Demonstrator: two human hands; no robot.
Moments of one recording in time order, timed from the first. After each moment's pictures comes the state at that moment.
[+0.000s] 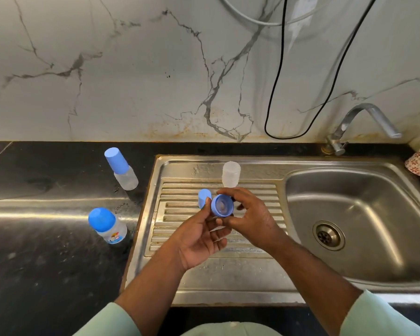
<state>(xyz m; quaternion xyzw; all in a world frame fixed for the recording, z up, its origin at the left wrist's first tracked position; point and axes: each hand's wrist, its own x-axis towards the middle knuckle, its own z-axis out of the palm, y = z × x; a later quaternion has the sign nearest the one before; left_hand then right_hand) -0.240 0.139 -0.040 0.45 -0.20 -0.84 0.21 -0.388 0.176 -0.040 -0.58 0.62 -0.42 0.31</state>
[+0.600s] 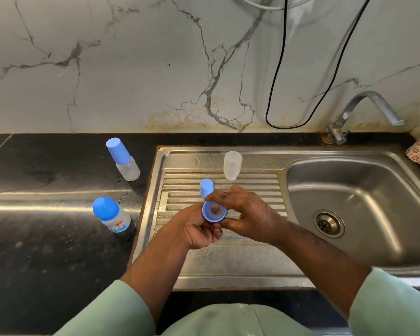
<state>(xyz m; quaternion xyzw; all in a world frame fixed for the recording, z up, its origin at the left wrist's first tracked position) -0.240 0.133 -0.029 0.54 -0.15 -0.82 0.14 -0.384 0.185 -0.031 -0.78 0.52 -0.29 0.19</state>
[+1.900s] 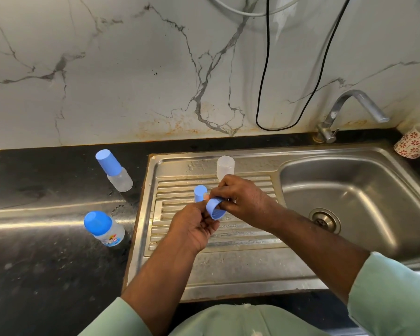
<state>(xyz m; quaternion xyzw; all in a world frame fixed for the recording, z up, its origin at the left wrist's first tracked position) -0.260 0.128 -0.028 0.58 -0.18 -0.75 0.26 -0.395 0.161 -0.006 -0.76 0.59 -0.22 0.18</state>
